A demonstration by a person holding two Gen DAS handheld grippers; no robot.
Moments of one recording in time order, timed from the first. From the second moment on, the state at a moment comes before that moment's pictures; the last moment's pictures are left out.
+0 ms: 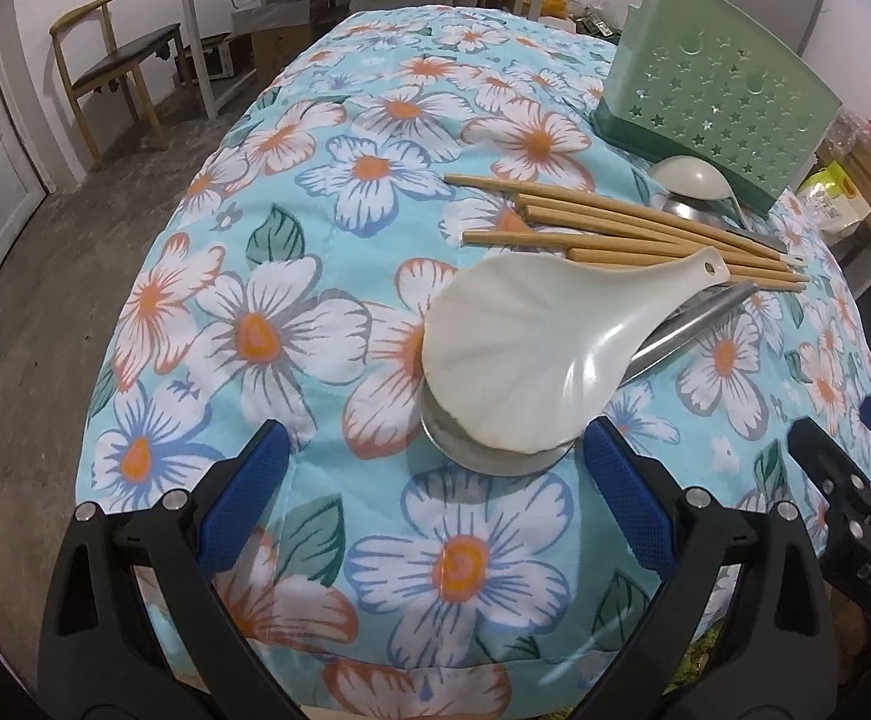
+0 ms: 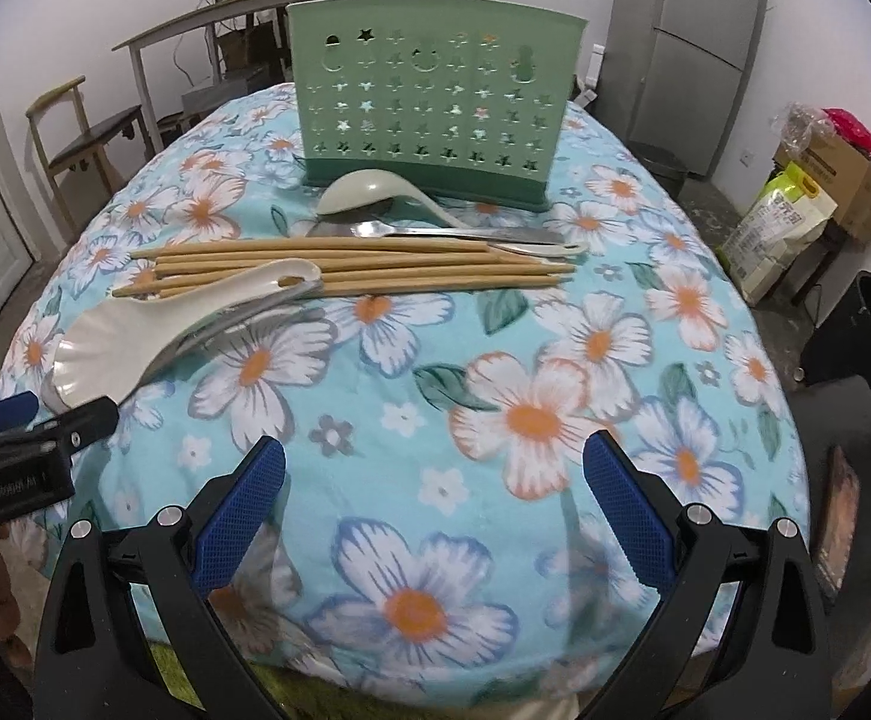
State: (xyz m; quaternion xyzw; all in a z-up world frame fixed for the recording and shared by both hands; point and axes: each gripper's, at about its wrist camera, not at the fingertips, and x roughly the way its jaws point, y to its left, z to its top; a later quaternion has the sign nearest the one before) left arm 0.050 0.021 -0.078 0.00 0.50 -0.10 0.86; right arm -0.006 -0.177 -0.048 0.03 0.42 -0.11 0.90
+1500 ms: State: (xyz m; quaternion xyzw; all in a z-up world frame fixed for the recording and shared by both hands) left arm 0.069 0.045 -0.066 -0.08 0.47 -0.19 0.86; right arm 0.004 -0.176 -0.074 0.06 0.43 -0.07 0.90
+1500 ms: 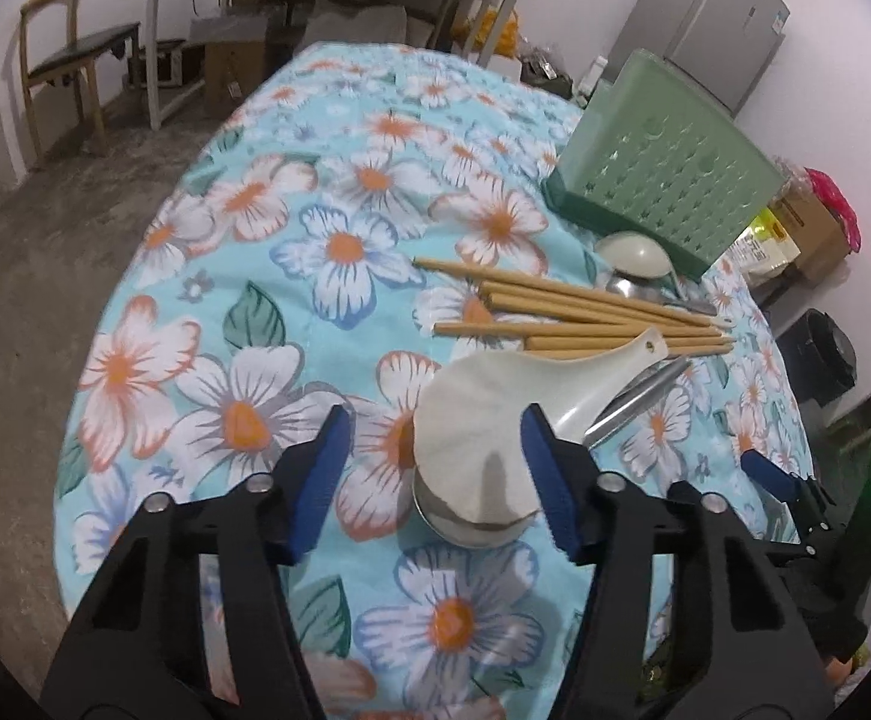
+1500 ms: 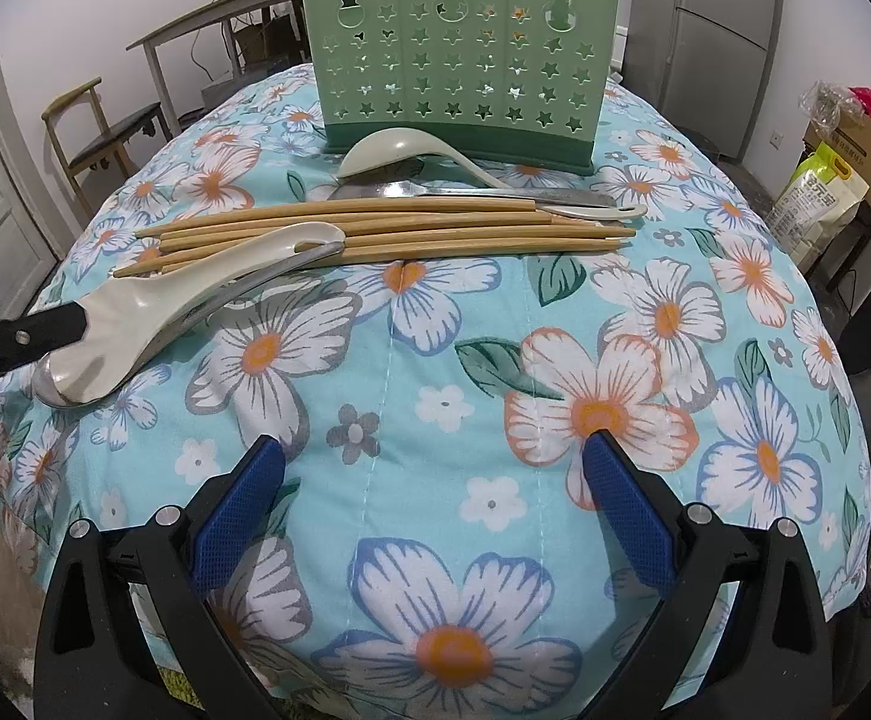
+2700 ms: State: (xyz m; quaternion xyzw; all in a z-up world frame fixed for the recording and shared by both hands) left arm 0.069 0.131 0.022 -0.25 0.32 -0.29 0.87; right arm -0.003 -0.075 -0.041 -0.11 0.34 0.07 0.93
